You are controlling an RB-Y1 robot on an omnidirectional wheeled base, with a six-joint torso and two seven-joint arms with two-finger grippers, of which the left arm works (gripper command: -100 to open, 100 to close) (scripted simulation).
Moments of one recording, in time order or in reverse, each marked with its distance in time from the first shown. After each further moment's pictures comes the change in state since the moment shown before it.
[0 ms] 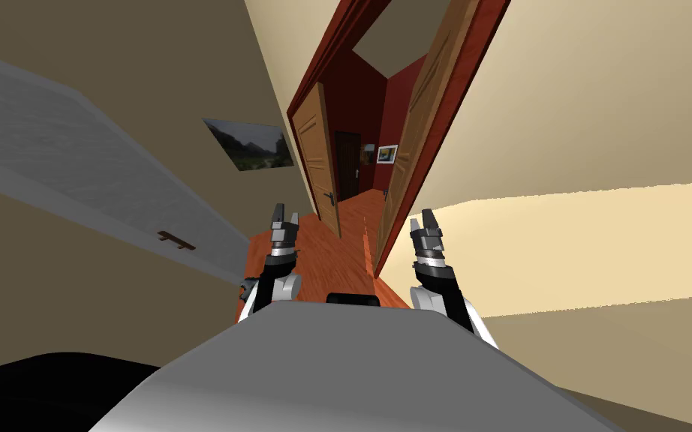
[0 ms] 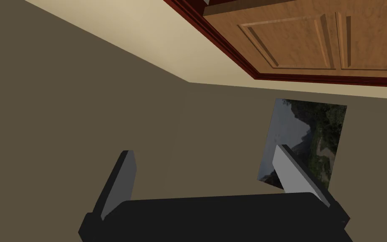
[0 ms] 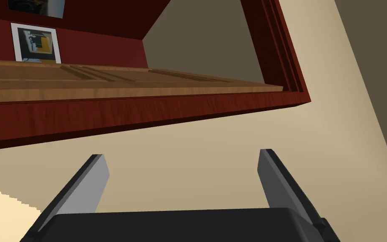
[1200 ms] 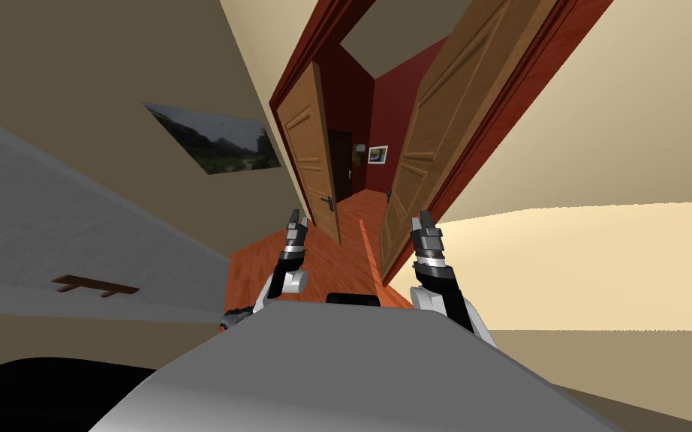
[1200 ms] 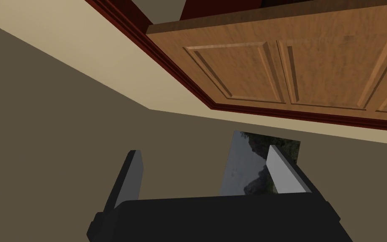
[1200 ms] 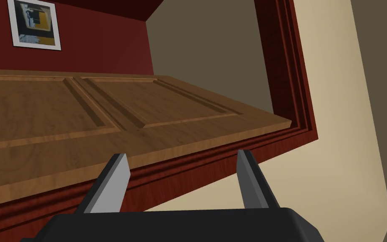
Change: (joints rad) arm -0.087 0.031 -0.016 0.172 0.049 0.024 -0.020
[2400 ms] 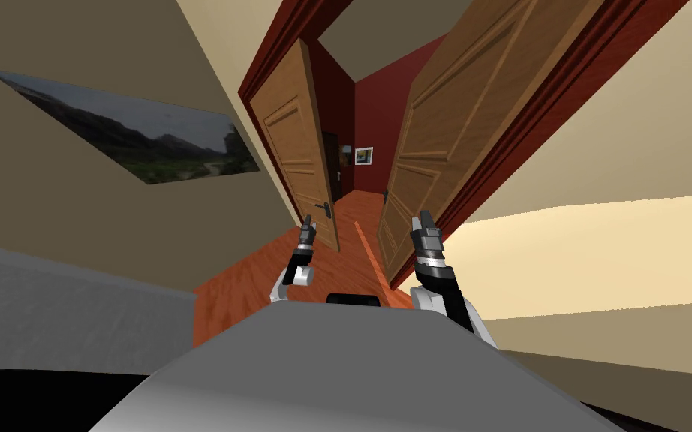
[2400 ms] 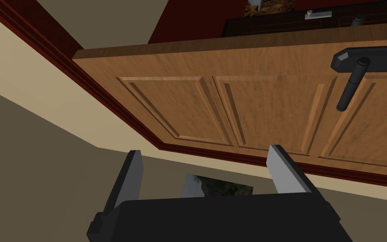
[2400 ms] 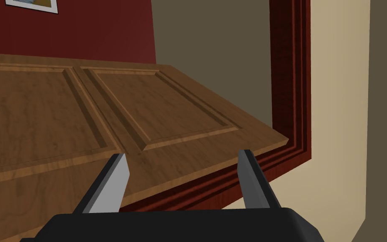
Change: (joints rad) arm -0.124 0.019 -0.017 0.250 0.067 0.021 -0.024
